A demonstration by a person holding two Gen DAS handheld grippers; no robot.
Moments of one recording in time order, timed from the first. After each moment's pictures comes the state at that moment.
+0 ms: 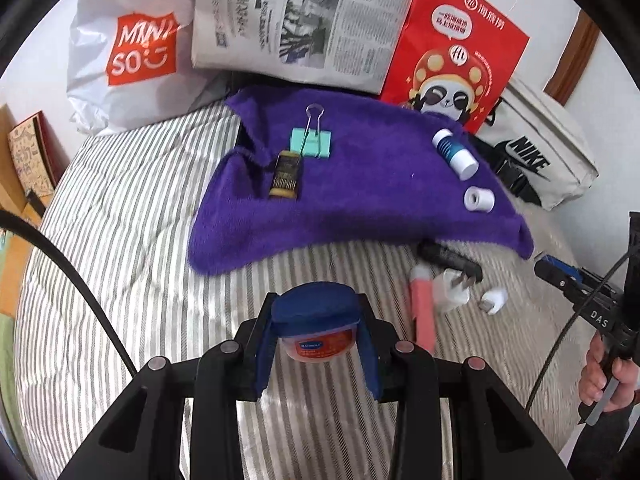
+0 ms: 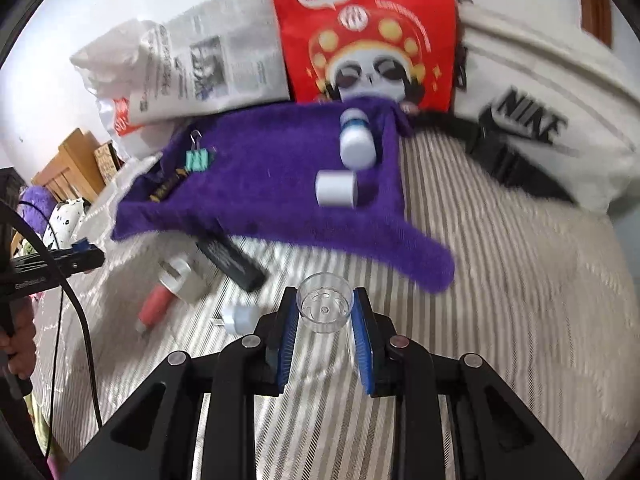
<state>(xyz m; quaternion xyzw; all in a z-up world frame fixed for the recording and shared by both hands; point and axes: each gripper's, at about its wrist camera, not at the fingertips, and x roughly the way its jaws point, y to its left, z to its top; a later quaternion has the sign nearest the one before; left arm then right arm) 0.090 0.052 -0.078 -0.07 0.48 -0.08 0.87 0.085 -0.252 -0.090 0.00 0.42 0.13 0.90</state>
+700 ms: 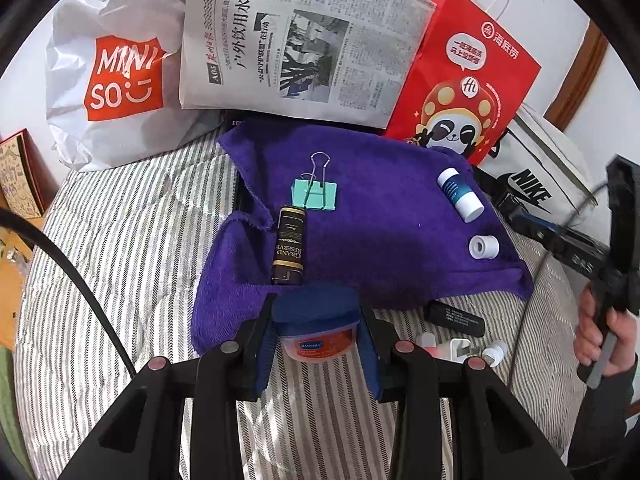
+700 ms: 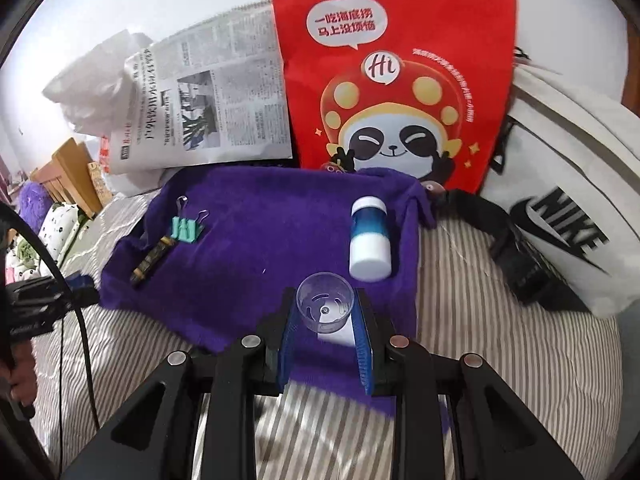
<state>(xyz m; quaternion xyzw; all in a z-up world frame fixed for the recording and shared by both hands) 0.137 0.068 -0.069 -0.09 0.46 -0.10 0.88 0.192 -0.224 -0.069 -0.02 0.42 0.13 0.90</state>
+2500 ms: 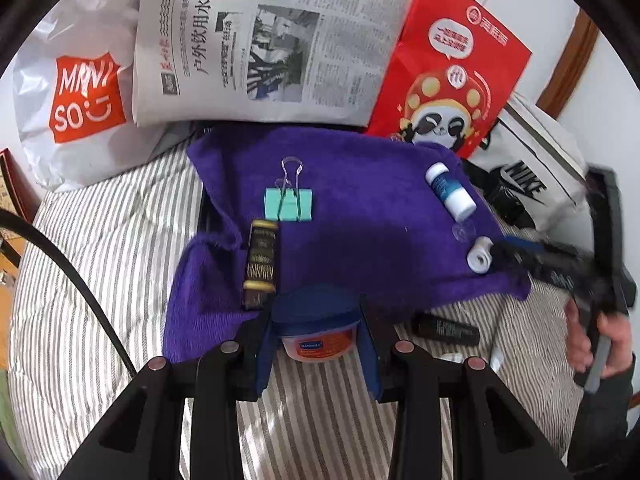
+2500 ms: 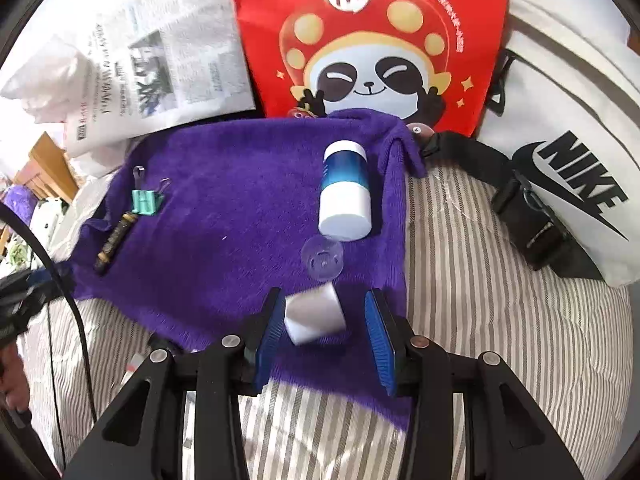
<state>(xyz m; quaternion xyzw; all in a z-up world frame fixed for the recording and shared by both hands) 0.156 0.043 -0.072 -0.07 0.46 -0.12 0.87 0.193 -0.240 -0.097 -0.01 0.48 0.12 0.87</state>
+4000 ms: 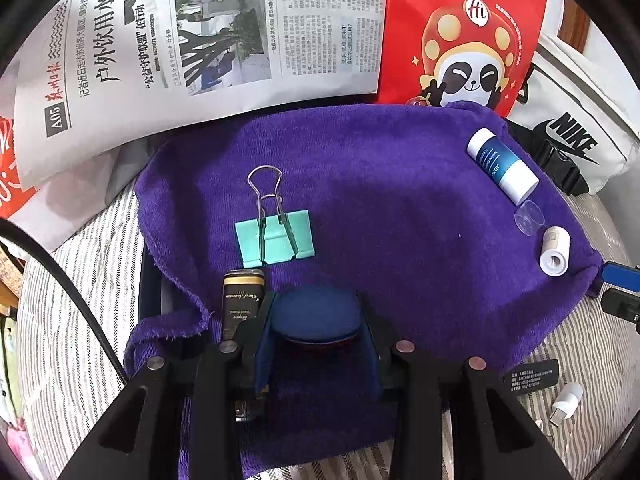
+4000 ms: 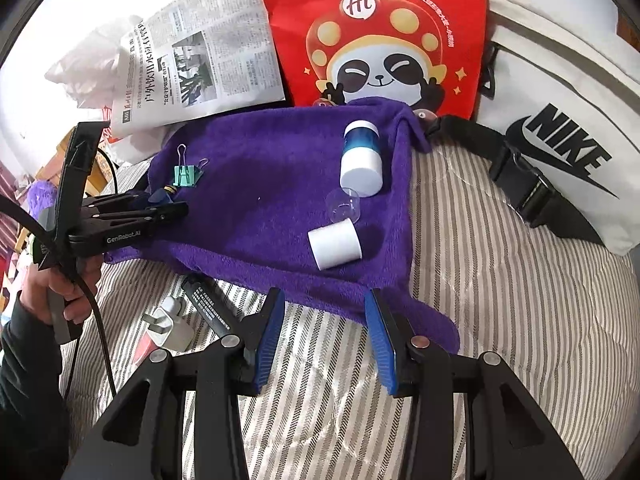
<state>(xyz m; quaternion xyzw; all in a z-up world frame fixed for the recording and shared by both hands) 0.211 0.011 -0.117 0.04 0.48 -0.10 0.87 0.150 -0.256 -0.096 0.02 0.47 0.15 0.87</state>
